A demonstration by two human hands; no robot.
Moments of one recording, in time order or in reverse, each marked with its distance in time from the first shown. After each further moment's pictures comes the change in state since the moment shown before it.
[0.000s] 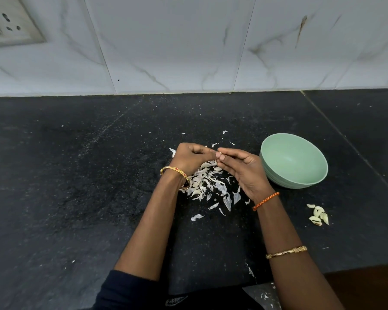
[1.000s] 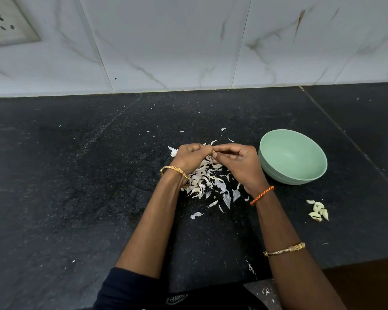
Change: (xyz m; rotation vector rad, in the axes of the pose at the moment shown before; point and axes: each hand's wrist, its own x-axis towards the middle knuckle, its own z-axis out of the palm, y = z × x) left_hand 0.006 -0.007 0.006 0.032 0.046 -0.117; right_hand 0.007 0.002 0.002 -0.376 -0.025 -0.188
